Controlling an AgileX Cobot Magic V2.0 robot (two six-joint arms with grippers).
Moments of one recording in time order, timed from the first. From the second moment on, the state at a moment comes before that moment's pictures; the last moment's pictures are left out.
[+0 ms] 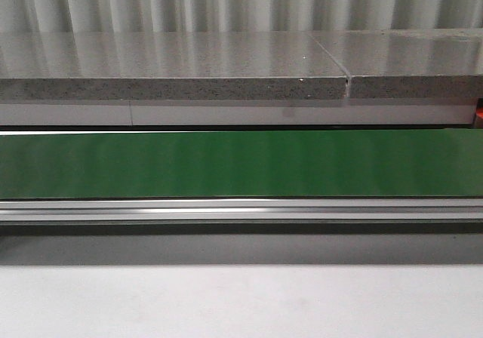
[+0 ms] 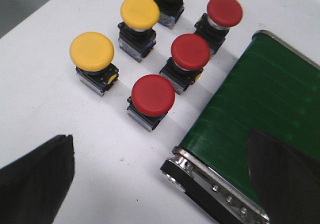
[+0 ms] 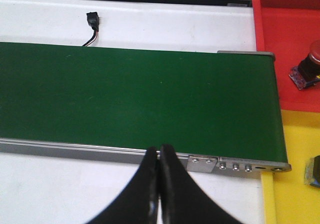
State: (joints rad) left arm 0.26 1.11 -0.68 0.20 0.53 -0.56; right arm -0.06 0.68 -0.70 0.19 0.73 -0.10
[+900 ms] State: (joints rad) left arm 0.29 1.52 -0.84 0.20 0.47 -0.56; right arm -0.06 0.68 -0.70 0.19 0.73 -0.10
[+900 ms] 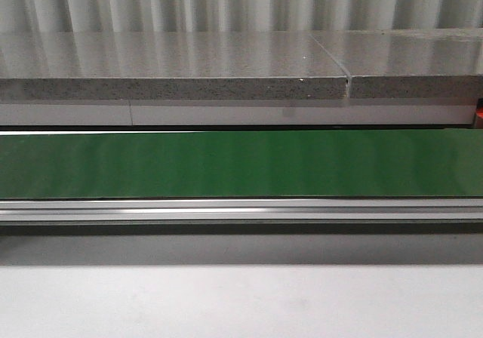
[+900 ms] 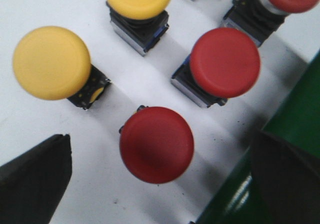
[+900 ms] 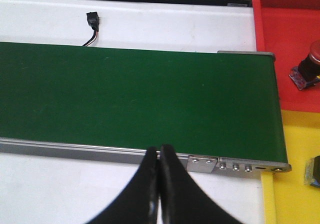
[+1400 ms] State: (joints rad) left arm 0.32 1.60 -0.84 0.20 0.44 -0.56; right arm -0.06 0.68 -0.70 0.19 0.73 -0.10
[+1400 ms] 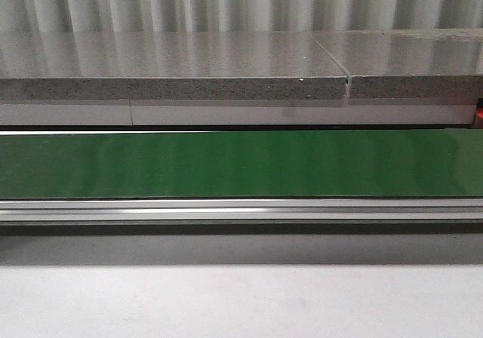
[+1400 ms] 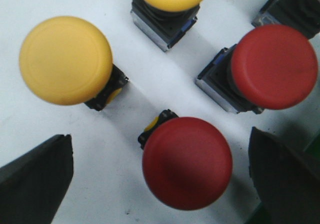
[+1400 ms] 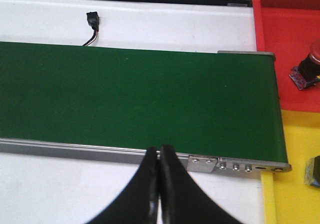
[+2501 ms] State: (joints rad) left arm 0.12 1.30 -0.93 0.19 0.55 -0.41; right arm -0.06 0.68 -0.70 0.19 0.73 -0.11
